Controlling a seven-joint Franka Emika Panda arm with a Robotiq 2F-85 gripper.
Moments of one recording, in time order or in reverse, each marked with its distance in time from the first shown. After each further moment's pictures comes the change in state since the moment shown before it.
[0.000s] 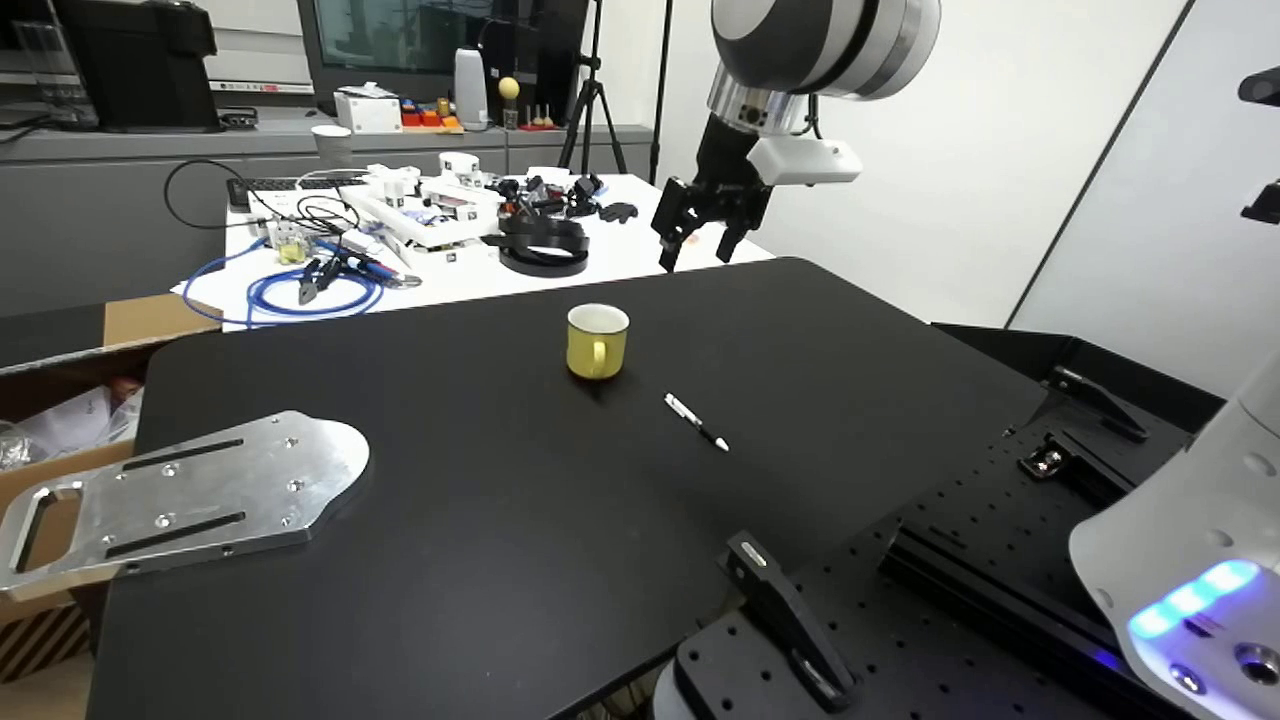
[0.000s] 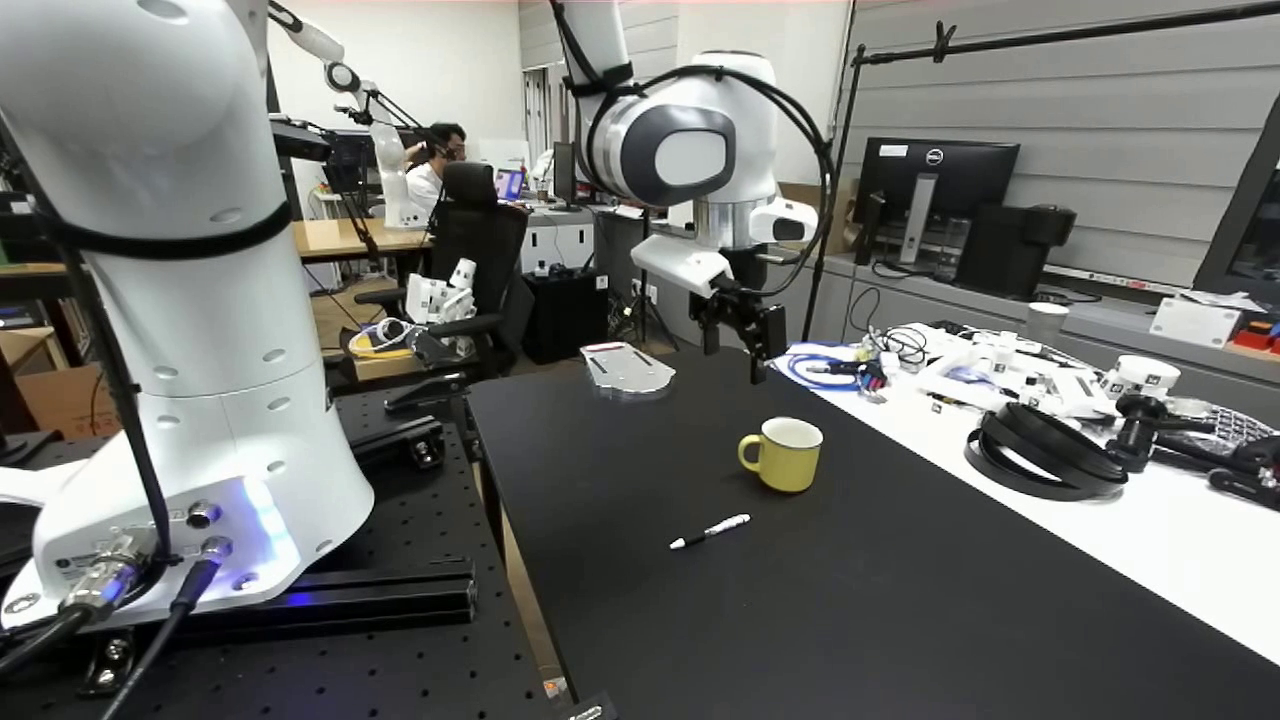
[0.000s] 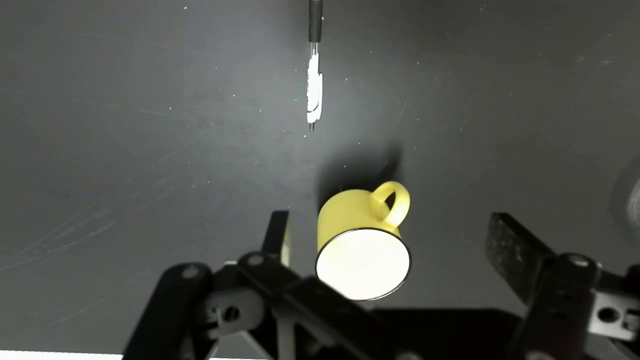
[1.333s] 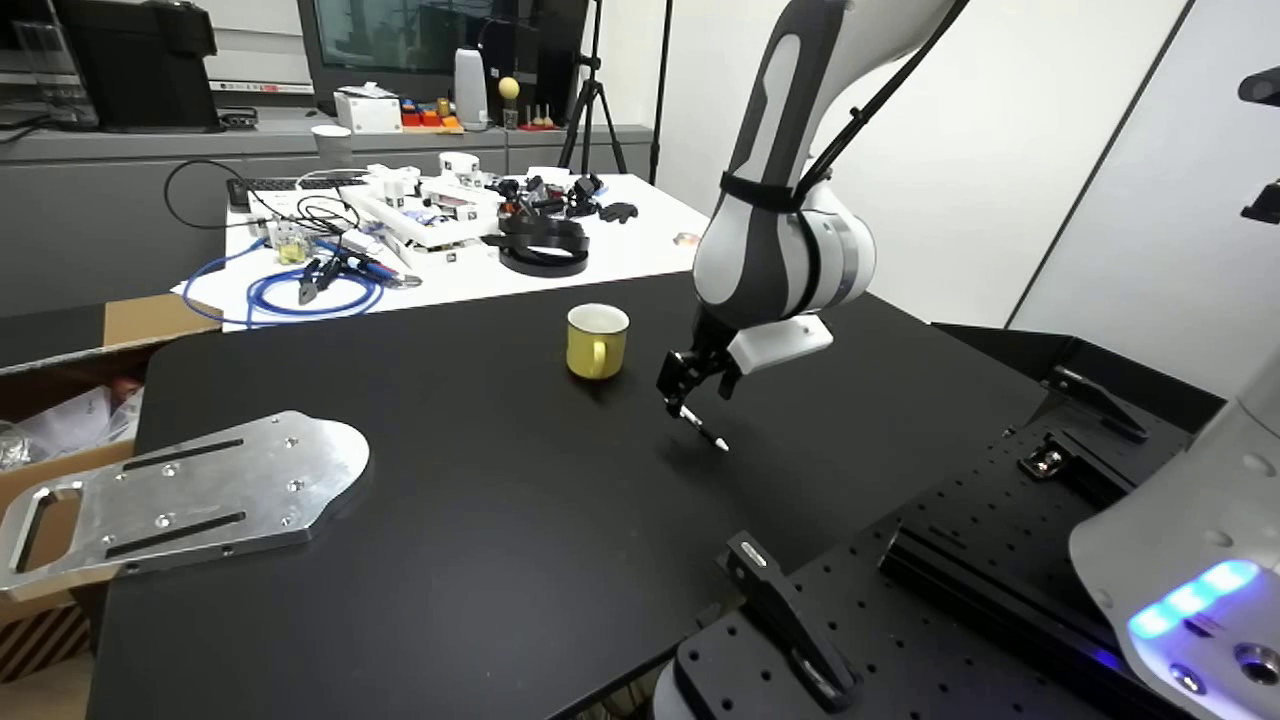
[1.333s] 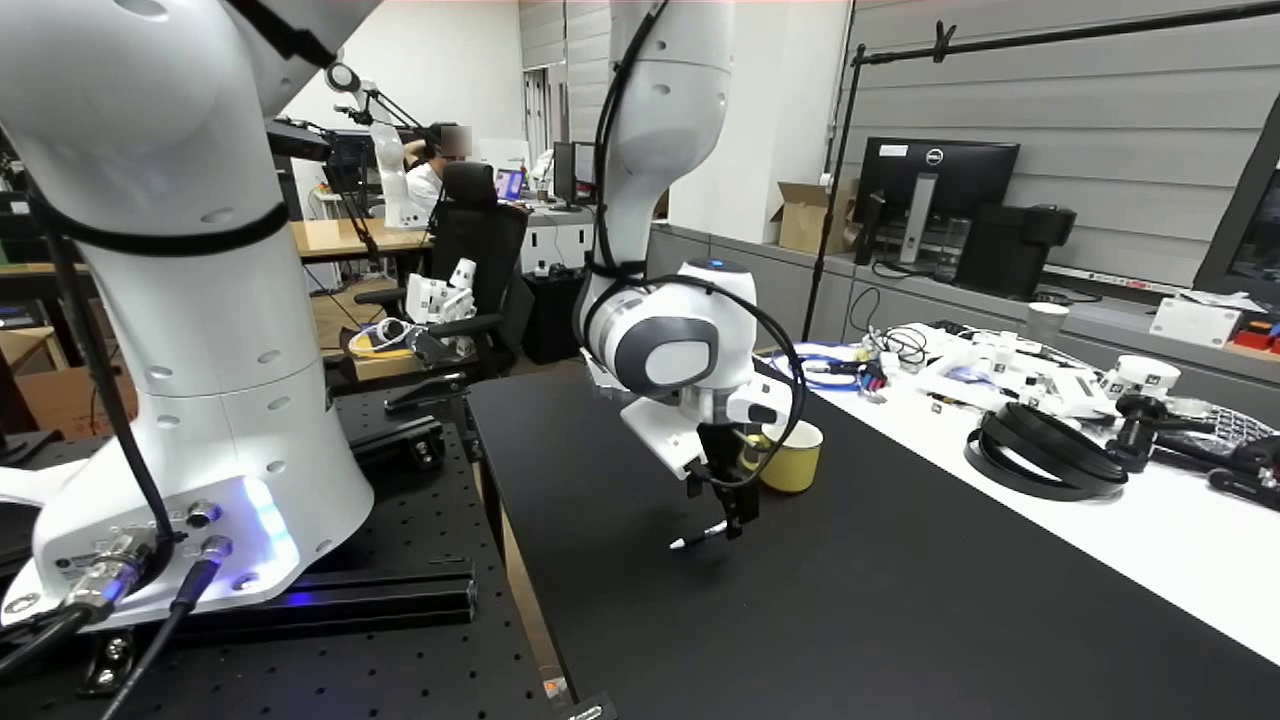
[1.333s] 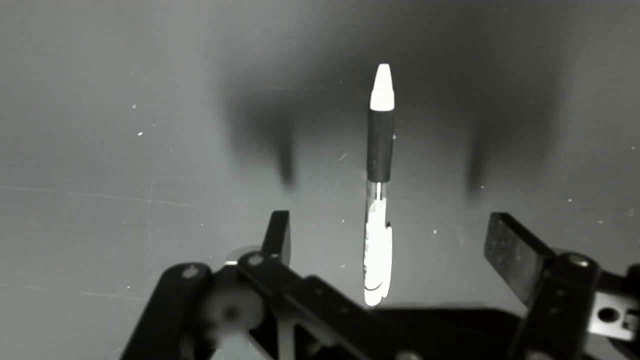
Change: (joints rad) arm -0.058 0.599 0.010 0.193 -0.070 0.329 0.069
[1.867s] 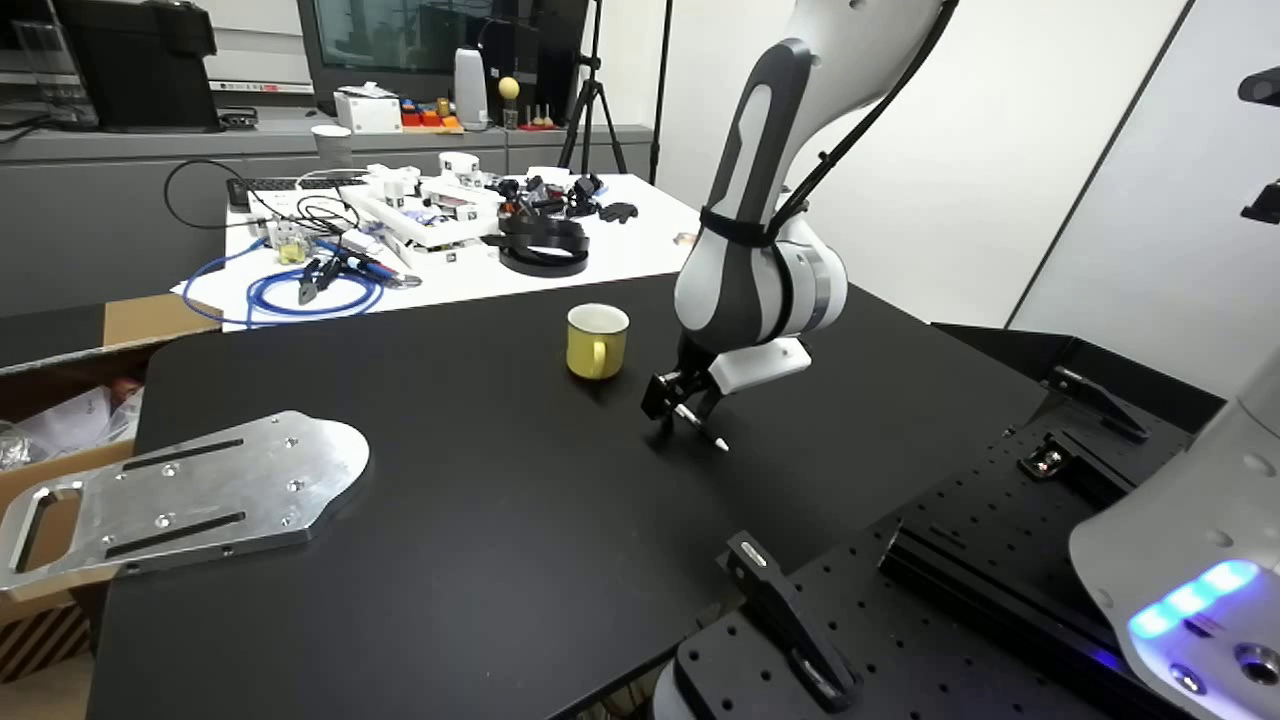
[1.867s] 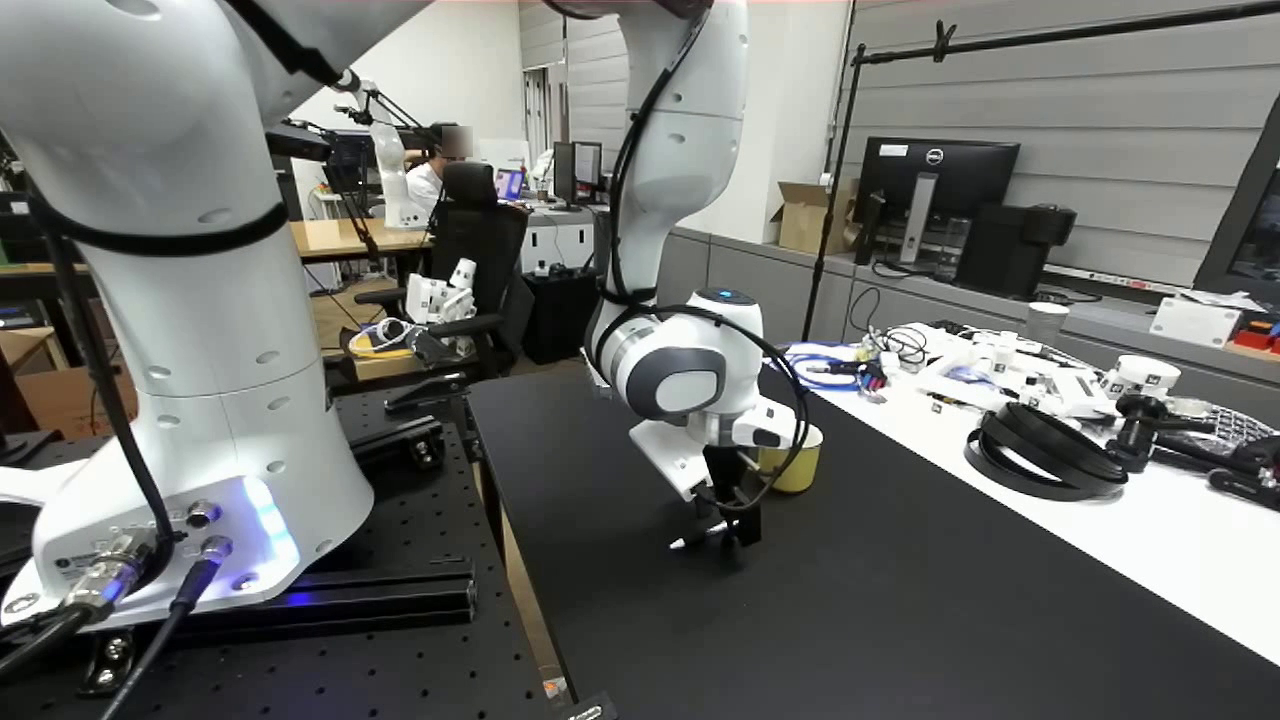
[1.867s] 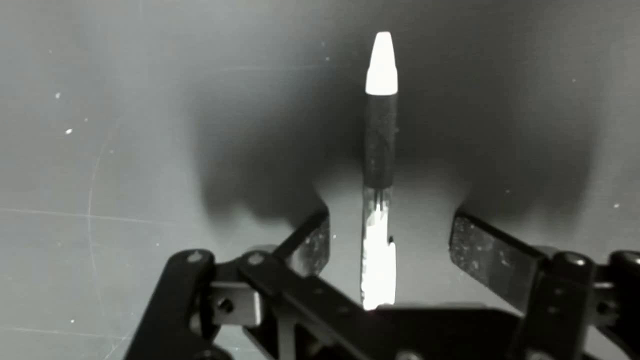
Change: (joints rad) arm -0.017 0.113 0.019 0.112 -0.001 -0.002 0.005
